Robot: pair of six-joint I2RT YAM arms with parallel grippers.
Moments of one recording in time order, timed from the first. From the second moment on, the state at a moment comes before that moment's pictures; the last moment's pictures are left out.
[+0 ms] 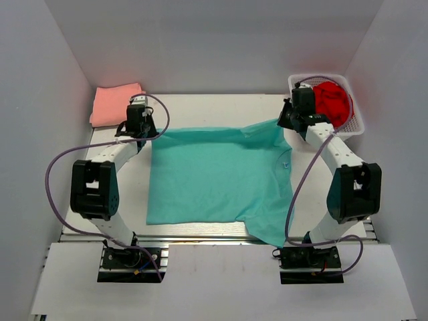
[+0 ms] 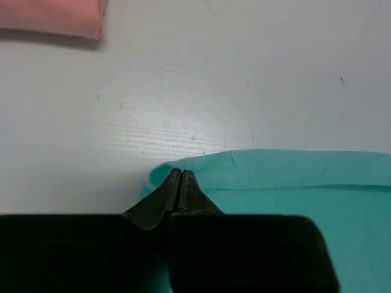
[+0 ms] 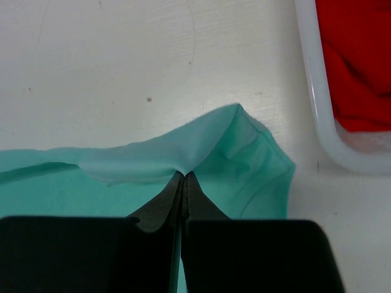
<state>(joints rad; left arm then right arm) -0.10 1.72 1.14 0.00 -0.07 -0.26 0.19 1.67 1.37 -0.34 0.06 0.36</state>
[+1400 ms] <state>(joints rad) -0.11 1.43 0.81 -0.32 -0.17 -0.47 0.19 1.35 0.80 -0.40 0.08 0.56</state>
